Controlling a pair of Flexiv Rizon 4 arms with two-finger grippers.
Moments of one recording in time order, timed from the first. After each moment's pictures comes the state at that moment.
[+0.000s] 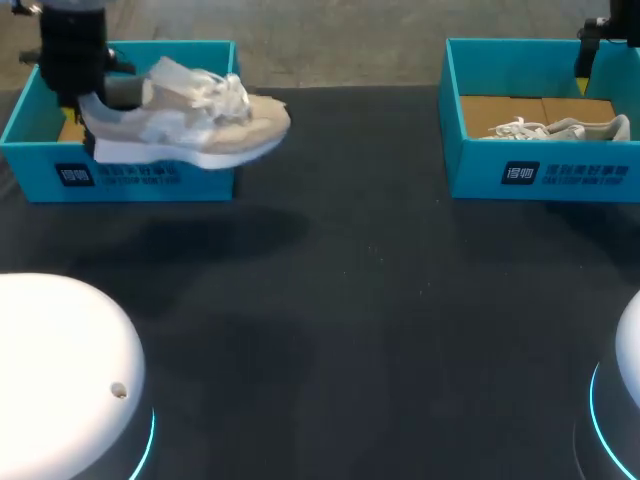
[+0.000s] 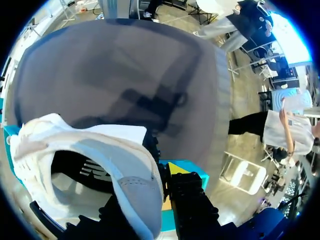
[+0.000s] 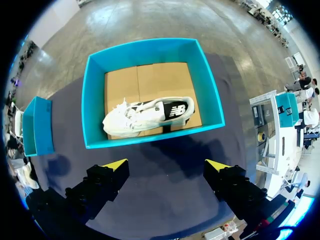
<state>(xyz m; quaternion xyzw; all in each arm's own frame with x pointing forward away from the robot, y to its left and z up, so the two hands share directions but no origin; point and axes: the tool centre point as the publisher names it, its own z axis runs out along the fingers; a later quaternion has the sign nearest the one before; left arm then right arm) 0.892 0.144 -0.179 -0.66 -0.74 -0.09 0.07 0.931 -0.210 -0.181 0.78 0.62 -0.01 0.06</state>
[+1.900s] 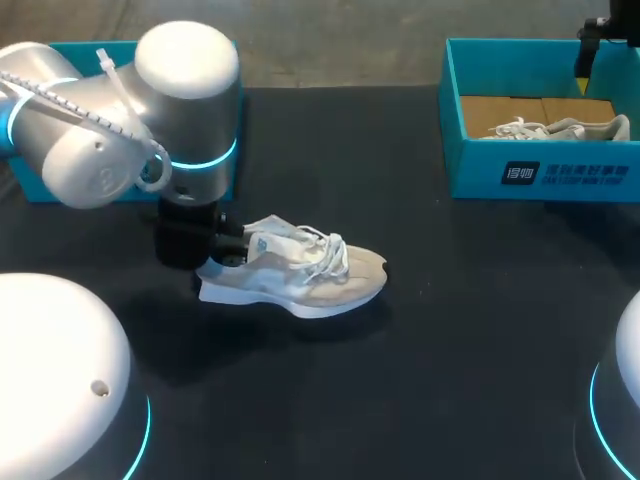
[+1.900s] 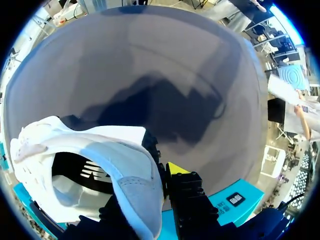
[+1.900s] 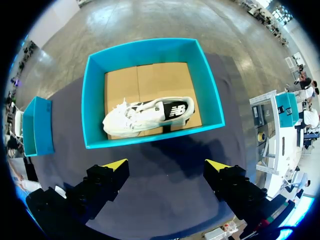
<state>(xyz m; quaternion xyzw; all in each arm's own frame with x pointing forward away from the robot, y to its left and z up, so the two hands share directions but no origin) 0.773 0.013 -0.336 -0.74 -0.67 -0.09 0.03 0.931 -0.210 -0.181 0.78 0.62 -0.01 0.06</state>
